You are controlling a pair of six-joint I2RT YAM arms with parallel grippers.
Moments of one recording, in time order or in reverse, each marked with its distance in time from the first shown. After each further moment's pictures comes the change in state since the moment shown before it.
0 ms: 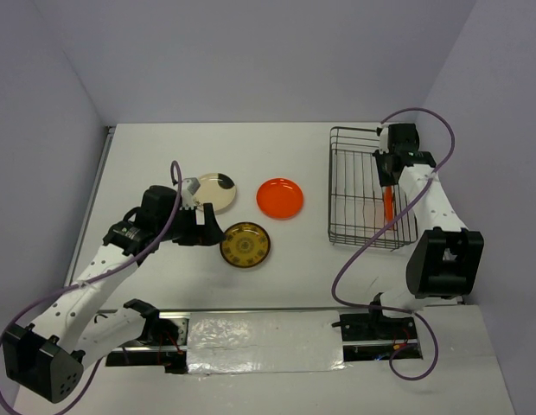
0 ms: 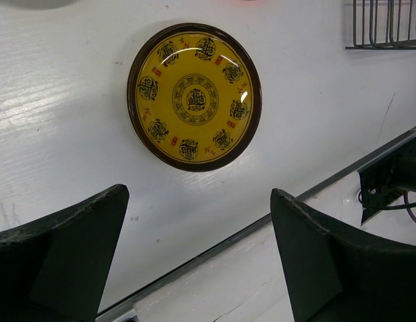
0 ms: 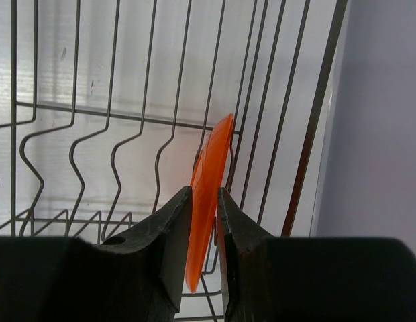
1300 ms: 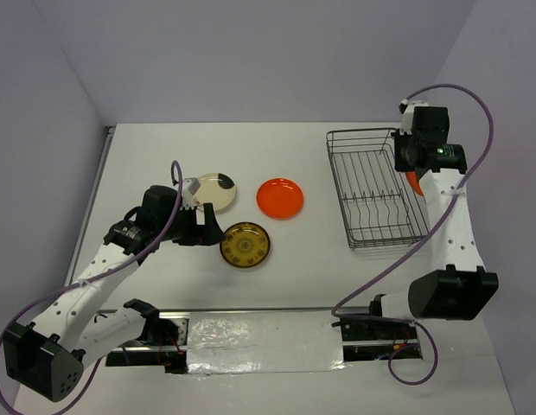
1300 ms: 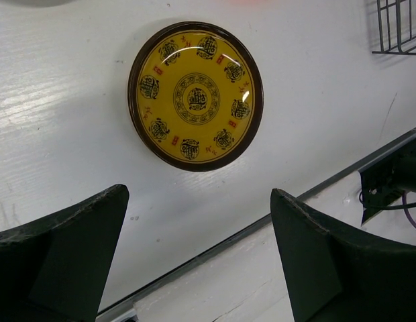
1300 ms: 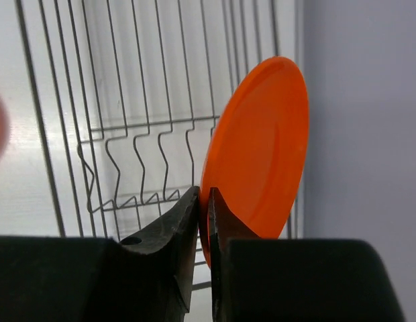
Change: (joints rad) left arm 0.000 0.004 0.000 0.000 -0.001 0.000; right arm -0.029 -0.135 0.171 -0.186 -0.063 0.042
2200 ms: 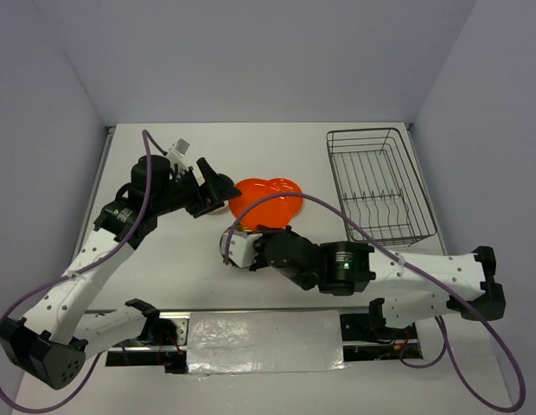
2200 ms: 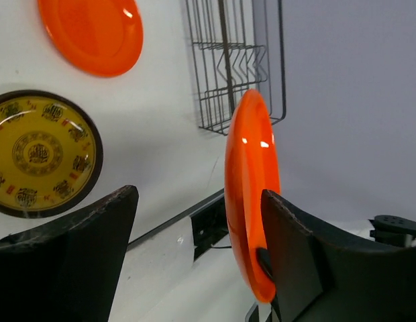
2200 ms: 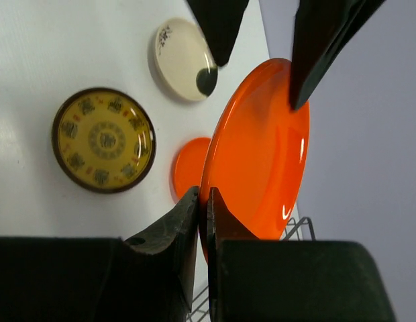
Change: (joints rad) left arm -0.029 0.072 0.291 0.115 0.081 -0.505; right arm 1.516 -0.215 -0.303 0.386 0.511 -0.404
